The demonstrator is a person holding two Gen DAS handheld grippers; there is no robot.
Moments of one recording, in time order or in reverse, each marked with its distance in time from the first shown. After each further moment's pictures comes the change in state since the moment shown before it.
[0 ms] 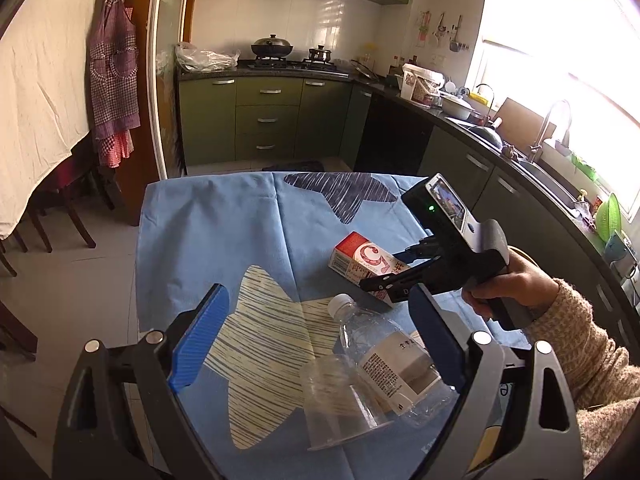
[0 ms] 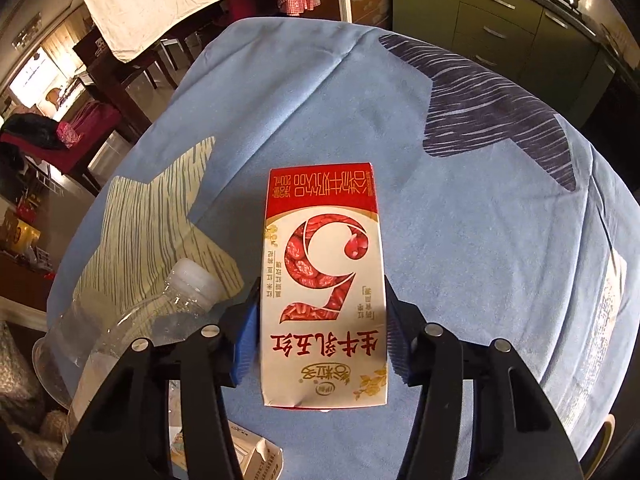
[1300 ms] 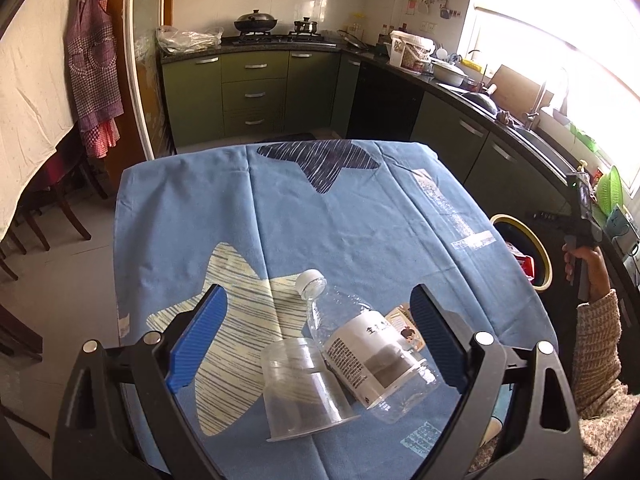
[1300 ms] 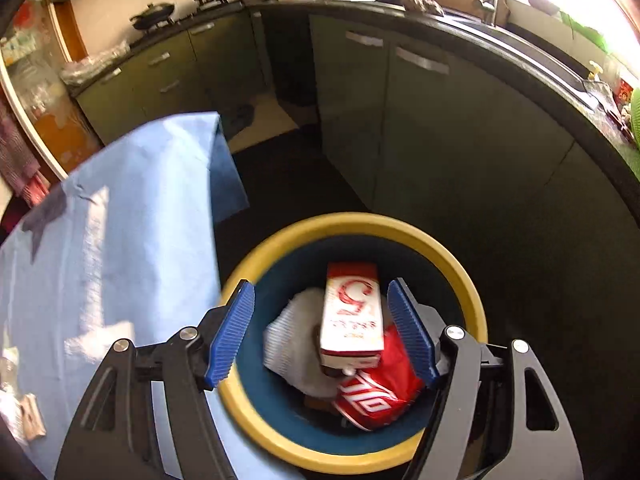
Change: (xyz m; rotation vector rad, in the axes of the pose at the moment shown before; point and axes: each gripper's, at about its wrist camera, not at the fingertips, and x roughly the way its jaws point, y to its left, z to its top) left arm 0.027 -0.035 -0.007 0.037 0.121 0.006; right arm -0.196 -0.273 -0.235 0.810 -0.361 -0.507
